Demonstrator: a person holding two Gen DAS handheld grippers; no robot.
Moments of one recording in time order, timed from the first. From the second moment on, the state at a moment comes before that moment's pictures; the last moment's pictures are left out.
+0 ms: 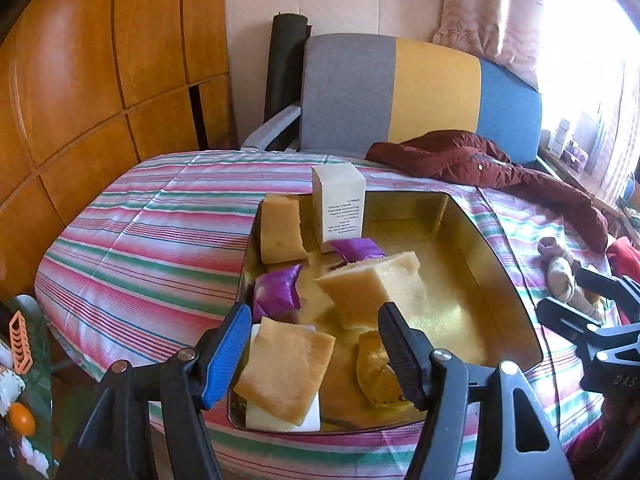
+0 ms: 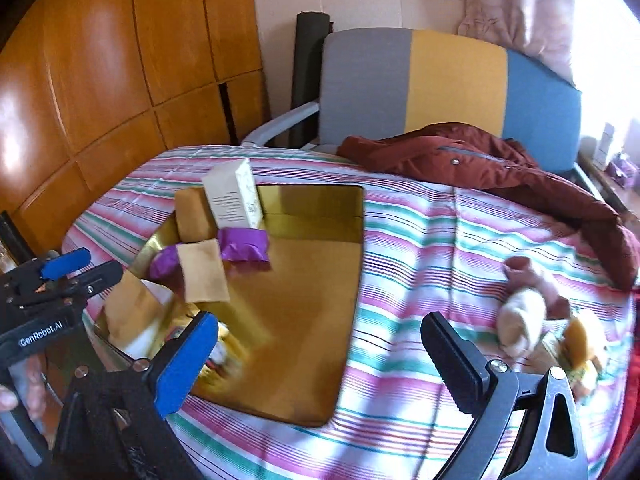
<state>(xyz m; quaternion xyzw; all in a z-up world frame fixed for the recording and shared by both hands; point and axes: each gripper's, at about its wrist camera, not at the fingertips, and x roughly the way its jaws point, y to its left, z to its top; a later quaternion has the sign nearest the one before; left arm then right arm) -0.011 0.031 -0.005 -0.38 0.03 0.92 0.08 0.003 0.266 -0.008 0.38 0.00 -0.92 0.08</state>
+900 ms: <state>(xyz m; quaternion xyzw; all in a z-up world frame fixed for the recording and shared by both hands) 0.030 0.154 0.000 -0.37 0.09 0.87 0.32 0.088 0.501 -0.010 0.40 -0.22 -0.87 -0.18</state>
